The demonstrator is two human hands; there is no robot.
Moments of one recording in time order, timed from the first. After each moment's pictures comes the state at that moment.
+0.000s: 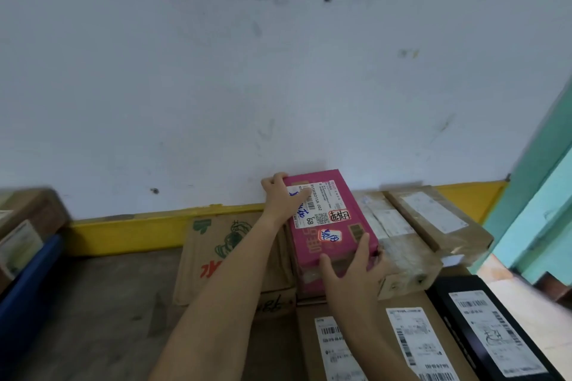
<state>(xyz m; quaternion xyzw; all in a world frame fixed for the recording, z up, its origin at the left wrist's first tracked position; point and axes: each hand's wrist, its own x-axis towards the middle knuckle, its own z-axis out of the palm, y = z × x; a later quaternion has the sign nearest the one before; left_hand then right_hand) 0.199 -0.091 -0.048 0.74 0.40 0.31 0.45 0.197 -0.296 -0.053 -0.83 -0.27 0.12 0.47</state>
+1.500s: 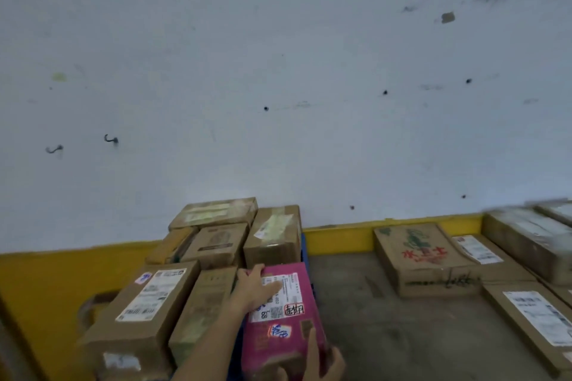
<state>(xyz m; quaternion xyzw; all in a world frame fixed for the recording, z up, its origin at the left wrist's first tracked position) -0.395 -0.155 -0.017 0.76 0.57 0.13 0.29 -0.326 -0.323 -0.051 -0.69 -0.24 0.30 0.62</state>
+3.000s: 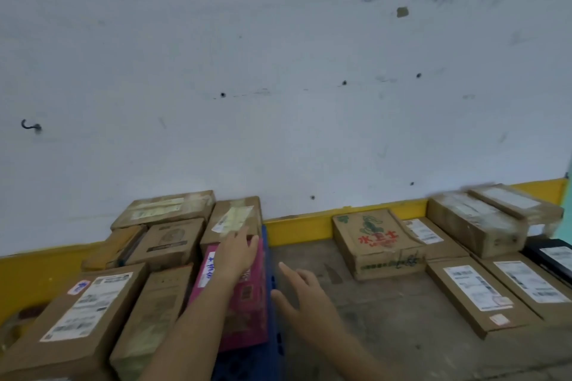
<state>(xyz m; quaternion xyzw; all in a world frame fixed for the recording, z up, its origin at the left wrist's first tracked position) -0.325 -0.143 0.011 0.81 0.55 0.19 0.13 -0.231 -0.305 -0.019 -0.71 -0.58 0.17 0.35</state>
